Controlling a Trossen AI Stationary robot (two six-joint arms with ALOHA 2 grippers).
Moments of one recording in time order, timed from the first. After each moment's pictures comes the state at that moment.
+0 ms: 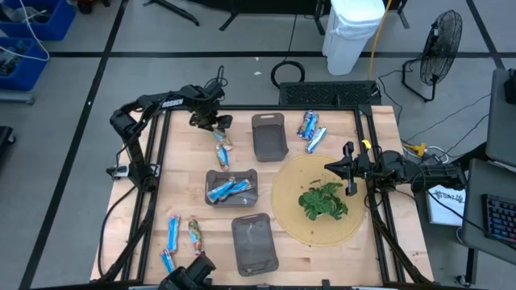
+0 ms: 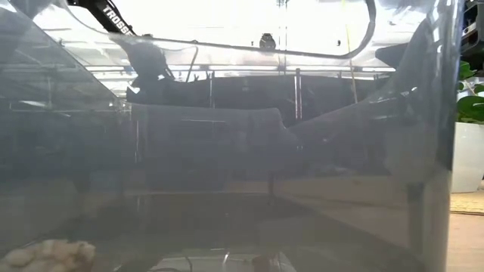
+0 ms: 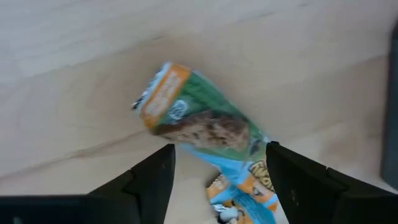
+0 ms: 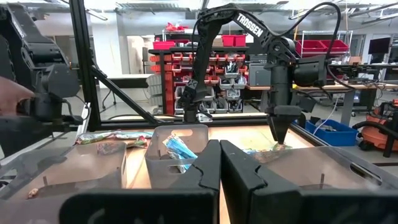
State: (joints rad) left arm 0.84 1.84 1.22 -0.81 0.25 -0.52; right arm 0.00 0.01 0.01 0.10 0.05 0.01
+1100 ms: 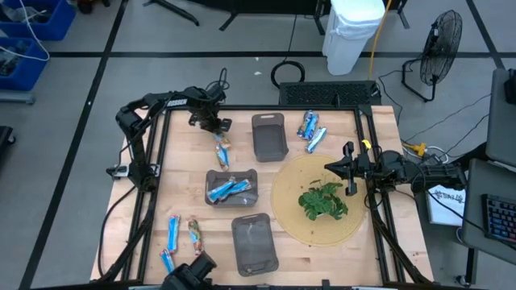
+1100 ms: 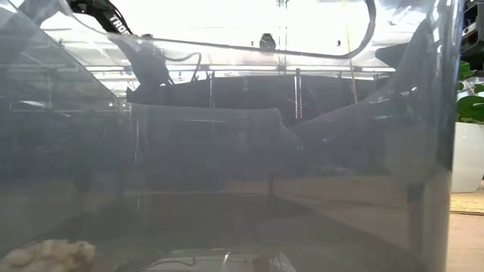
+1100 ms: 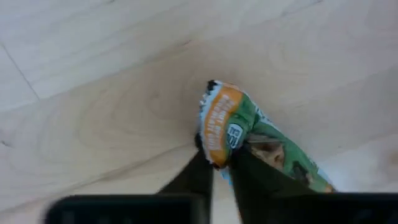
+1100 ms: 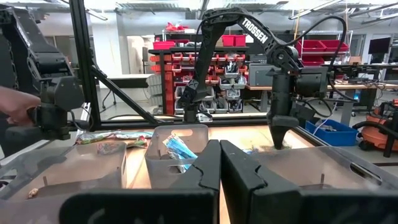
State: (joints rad) left arm 0.85 1.91 1.22 -0.80 0.19 -0.41; right arm 0.00 0.01 0.01 0.10 0.05 0.01
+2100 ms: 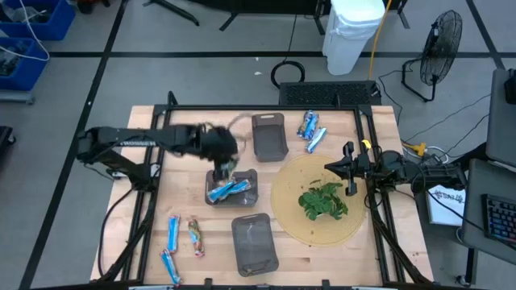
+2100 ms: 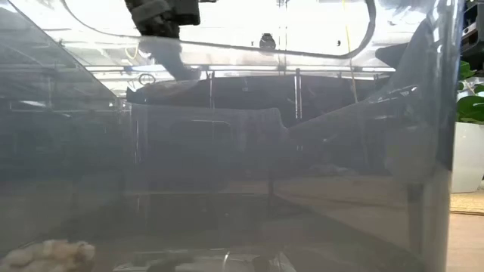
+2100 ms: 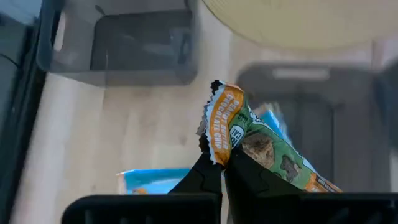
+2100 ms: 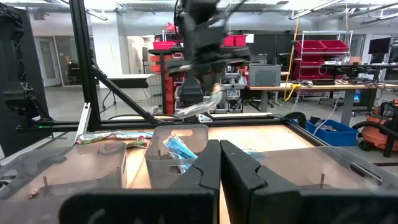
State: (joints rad) left arm 0.08 1.41 1.21 -0.83 -0.13 0.04; right arm 0.00 0.01 0.01 0.10 0.05 0.02
